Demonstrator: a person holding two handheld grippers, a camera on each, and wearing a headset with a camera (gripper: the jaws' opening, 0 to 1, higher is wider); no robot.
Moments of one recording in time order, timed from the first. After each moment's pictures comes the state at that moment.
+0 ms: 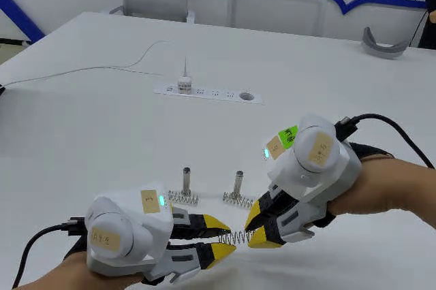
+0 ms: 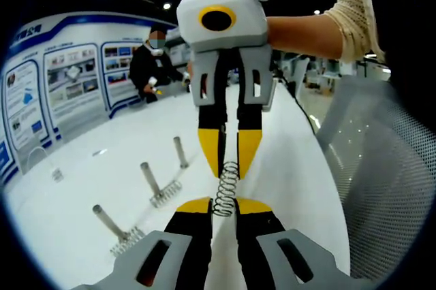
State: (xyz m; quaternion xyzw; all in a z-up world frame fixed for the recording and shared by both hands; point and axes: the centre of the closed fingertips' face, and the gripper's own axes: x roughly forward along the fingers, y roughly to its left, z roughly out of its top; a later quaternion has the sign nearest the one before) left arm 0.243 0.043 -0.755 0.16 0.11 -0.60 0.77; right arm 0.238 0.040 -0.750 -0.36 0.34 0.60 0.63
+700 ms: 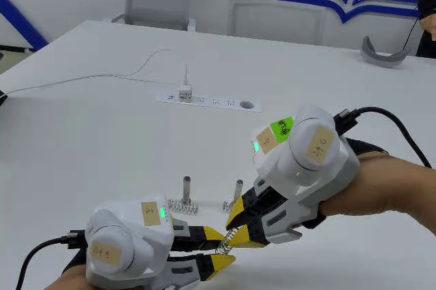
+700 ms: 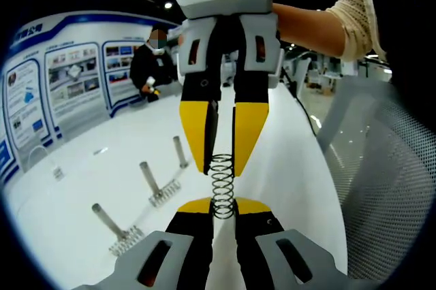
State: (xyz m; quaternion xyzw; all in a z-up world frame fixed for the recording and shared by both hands) left arm 0.241 0.042 -0.754 0.15 0.11 -0.60 0.78; right arm 0.233 0.073 -0.720 -0.36 0.29 0.62 0.63
